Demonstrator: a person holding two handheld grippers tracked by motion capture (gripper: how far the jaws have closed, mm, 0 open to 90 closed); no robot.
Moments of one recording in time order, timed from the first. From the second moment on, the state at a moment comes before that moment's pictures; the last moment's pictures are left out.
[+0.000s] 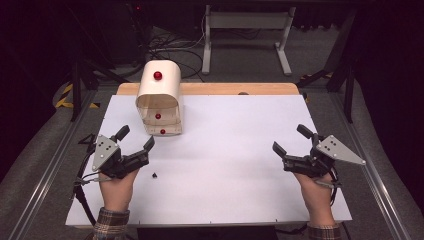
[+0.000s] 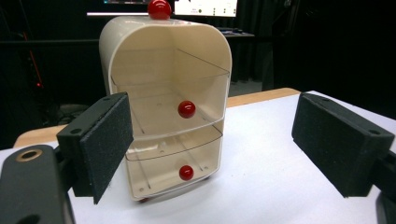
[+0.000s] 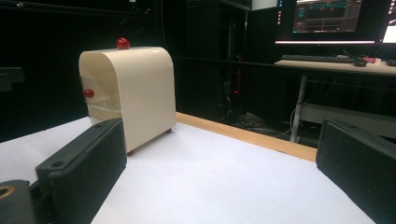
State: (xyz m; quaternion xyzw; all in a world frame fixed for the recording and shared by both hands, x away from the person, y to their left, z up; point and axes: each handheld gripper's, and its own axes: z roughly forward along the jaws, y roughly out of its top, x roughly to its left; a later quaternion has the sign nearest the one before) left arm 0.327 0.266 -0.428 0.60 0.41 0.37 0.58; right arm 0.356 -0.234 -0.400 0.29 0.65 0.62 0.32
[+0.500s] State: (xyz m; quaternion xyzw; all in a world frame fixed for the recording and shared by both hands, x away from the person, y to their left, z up) left arm 0.340 0.258 -0.432 0.58 0.44 0.38 0.57; right arm 0.356 -0.234 -0.400 0.30 0.65 0.62 0.33
